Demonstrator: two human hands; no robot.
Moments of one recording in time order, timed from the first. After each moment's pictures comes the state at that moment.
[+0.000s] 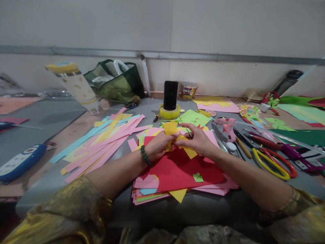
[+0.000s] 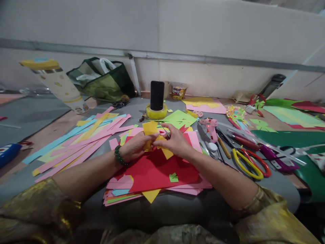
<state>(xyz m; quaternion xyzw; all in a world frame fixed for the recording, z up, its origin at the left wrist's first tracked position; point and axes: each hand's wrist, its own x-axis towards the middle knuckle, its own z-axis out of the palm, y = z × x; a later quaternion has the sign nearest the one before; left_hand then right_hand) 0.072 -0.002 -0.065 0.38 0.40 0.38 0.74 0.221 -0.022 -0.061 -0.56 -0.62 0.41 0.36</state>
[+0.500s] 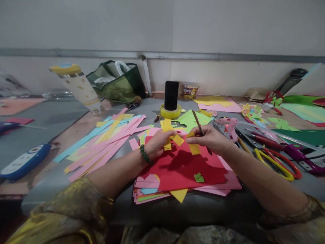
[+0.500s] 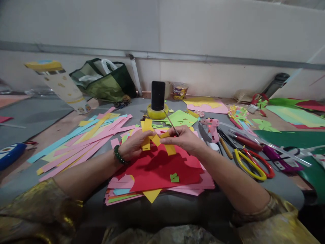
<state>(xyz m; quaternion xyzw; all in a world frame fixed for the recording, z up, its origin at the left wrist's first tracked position) 0.070 0.000 -0.055 0.38 0.47 0.36 0.71 0.242 -0.030 -0.032 -0.50 -0.58 0.52 0.37</state>
